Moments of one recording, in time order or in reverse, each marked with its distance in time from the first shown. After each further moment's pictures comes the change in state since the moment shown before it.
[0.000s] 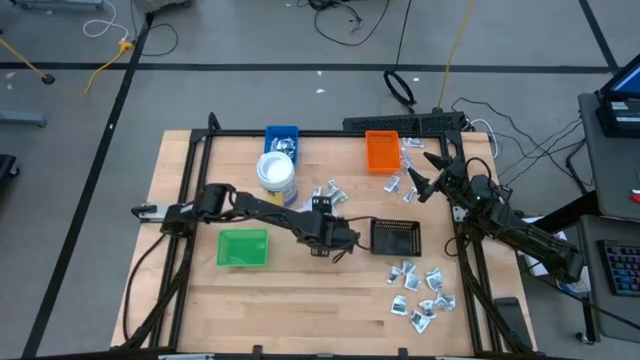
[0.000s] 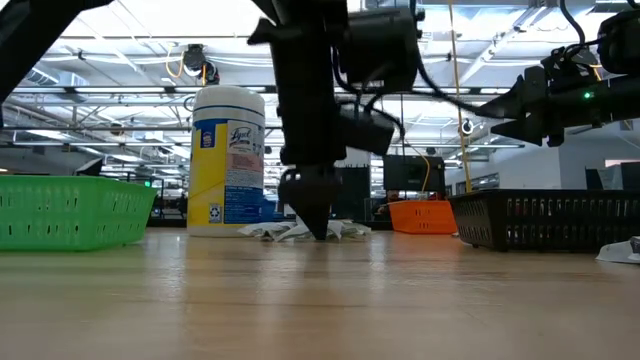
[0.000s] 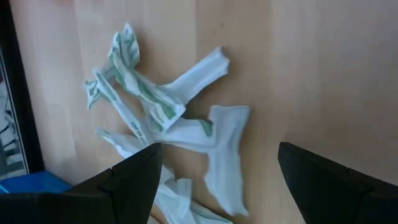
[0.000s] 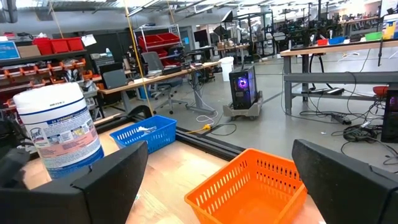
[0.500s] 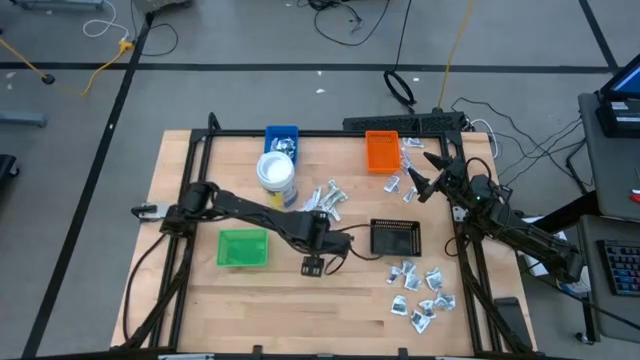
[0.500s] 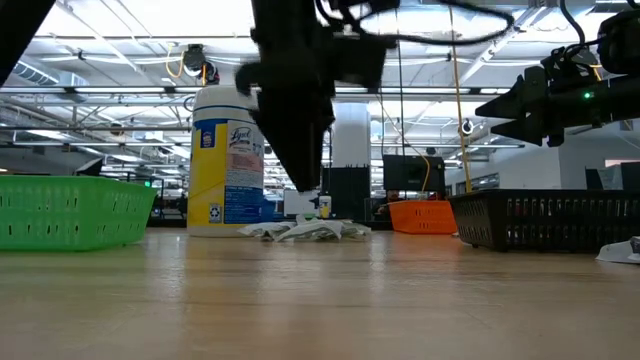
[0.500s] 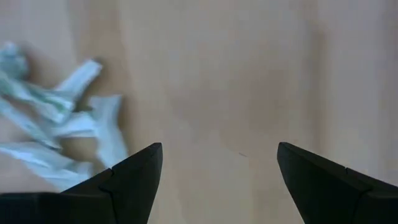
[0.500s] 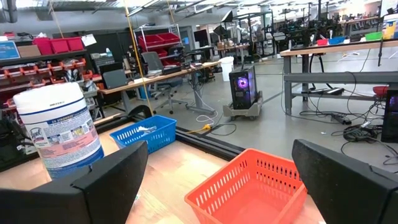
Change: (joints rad) left arm -0.062 -0.131 0.001 -0.043 0.380 0.001; right arm 0.000 0.000 0.000 0.000 0.000 0.000
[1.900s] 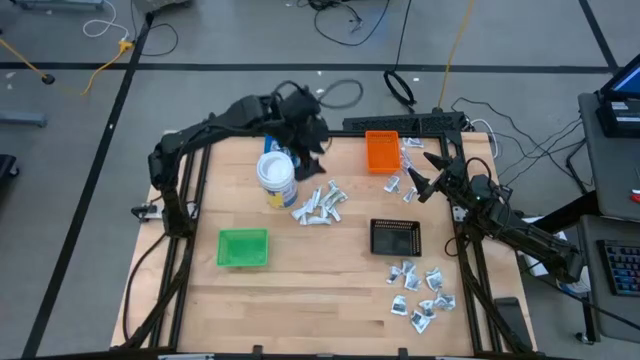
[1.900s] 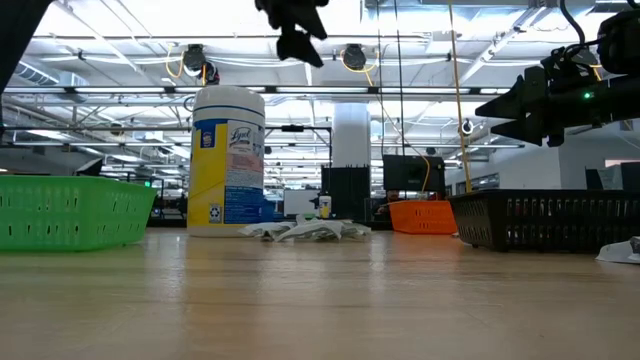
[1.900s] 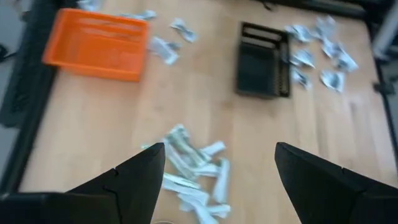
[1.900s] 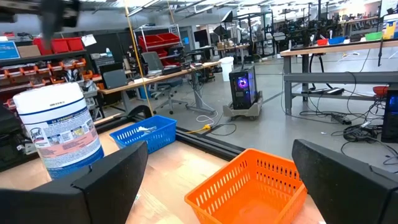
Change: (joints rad) left arm 0.536 -0.297 0.268 -0.096 0.473 0.197; right arm 0.000 0.000 0.000 0.000 0.000 0.000
